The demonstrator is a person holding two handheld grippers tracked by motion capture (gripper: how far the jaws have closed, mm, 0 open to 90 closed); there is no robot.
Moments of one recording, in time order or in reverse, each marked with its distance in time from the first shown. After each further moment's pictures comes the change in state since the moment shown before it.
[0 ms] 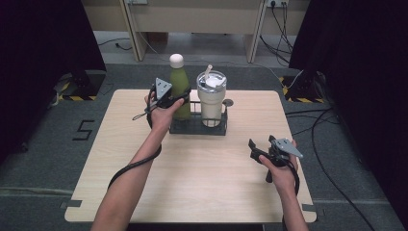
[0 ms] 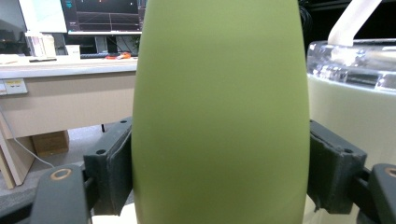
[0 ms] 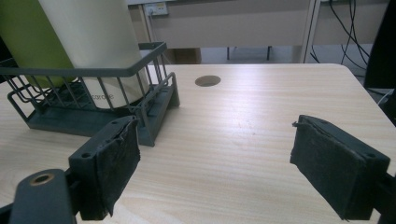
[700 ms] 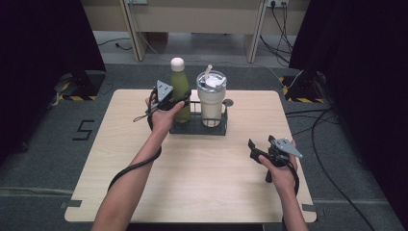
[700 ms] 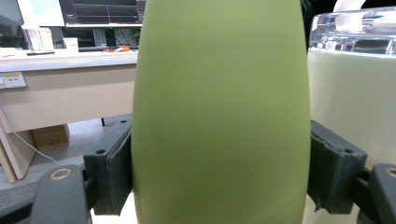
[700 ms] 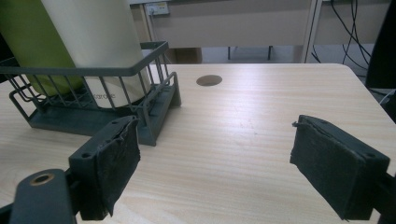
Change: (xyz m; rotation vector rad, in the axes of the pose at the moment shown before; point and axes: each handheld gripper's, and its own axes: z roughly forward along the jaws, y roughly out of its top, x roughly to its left) left arm 0.000 -0.008 0.000 0.025 -0.002 0.007; right arm 0.001 0.000 0.000 0.002 0.002 -0.003
